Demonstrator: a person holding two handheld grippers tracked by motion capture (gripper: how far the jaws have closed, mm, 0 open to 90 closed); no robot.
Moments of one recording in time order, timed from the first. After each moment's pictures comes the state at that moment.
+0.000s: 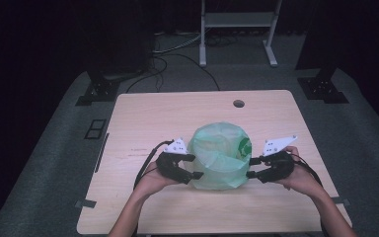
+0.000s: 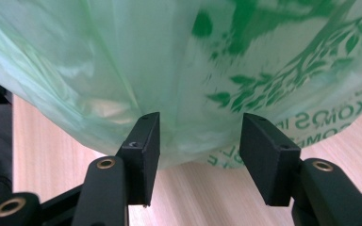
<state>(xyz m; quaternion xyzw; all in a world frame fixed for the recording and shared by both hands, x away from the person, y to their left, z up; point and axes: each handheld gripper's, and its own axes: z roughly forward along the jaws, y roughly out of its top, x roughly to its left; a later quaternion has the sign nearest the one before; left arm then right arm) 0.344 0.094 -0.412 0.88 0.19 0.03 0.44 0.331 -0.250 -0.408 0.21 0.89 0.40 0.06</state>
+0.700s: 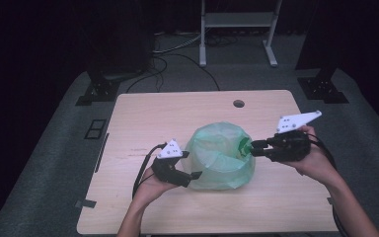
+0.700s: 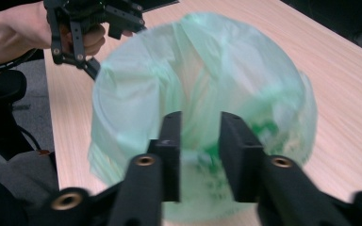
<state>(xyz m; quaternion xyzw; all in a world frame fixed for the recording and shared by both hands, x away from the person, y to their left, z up) 0.320 0.102 -0.402 0.84 0.23 0.09 0.48 0.327 -0.251 -0.313 0.22 0.87 0.44 0.08</state>
